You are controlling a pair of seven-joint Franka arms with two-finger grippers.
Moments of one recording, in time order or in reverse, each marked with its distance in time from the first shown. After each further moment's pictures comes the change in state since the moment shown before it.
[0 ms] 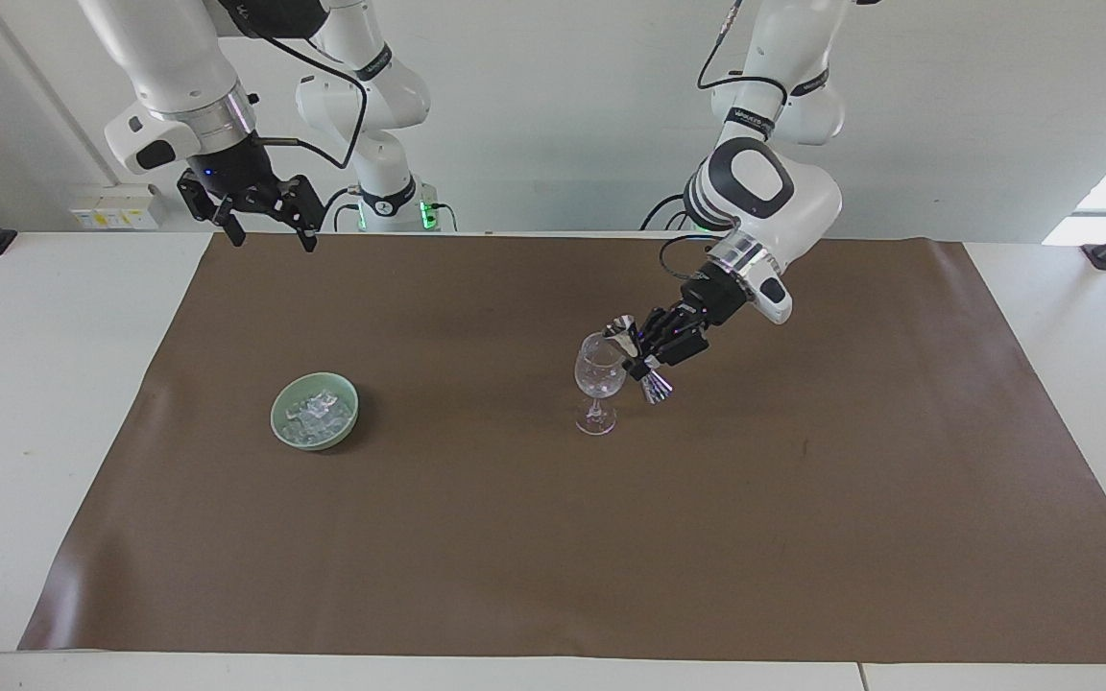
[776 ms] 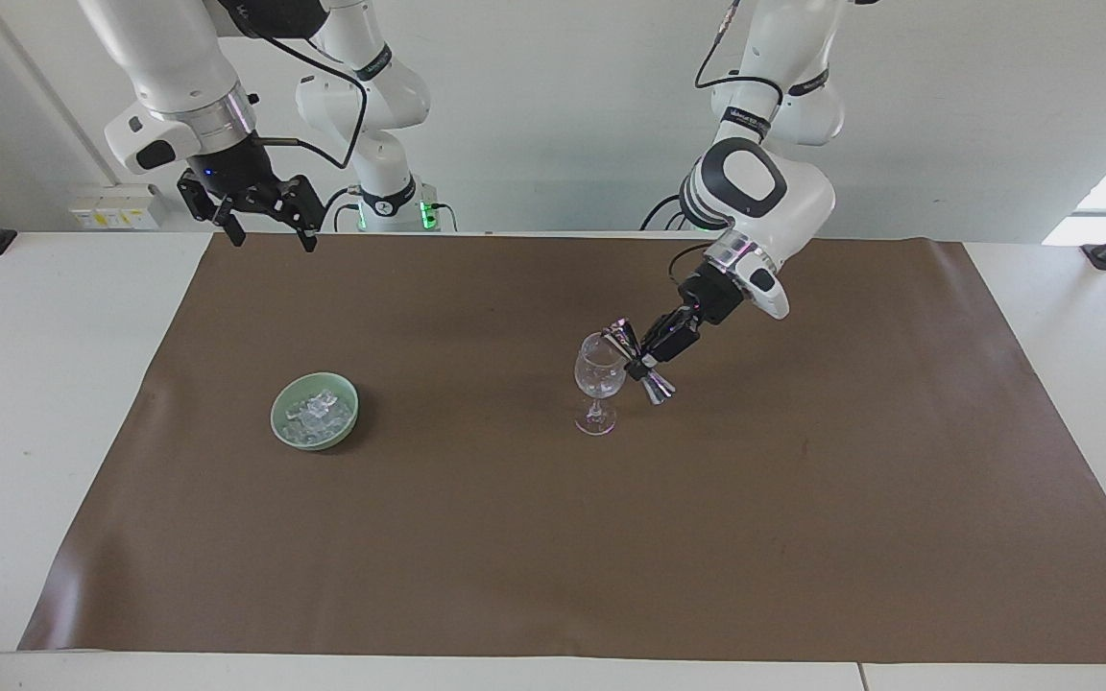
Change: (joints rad) left arm -0.020 -0.002 0.000 -0.013 0.000 0.055 0.271; right arm 0.000 0.000 0.000 0.000 0.000 0.000 0.000
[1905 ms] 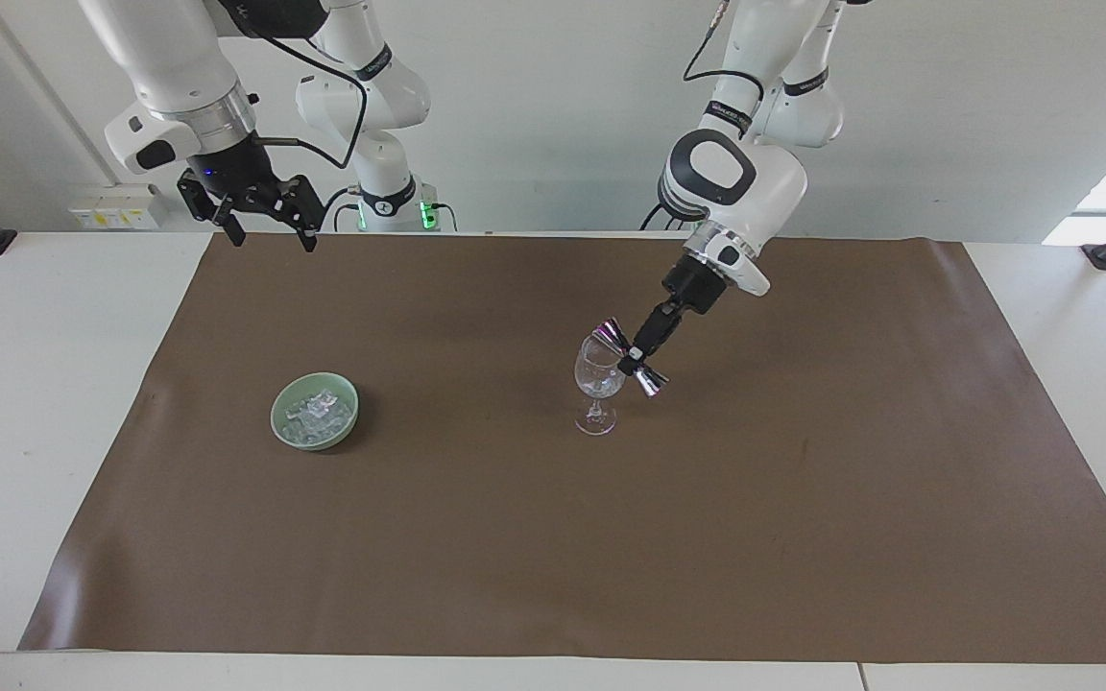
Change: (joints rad) left arm -0.084 0.000 -0.002 -0.004 0.000 0.176 0.283; right arm 0.000 0.000 0.000 0.000 0.000 0.000 0.000
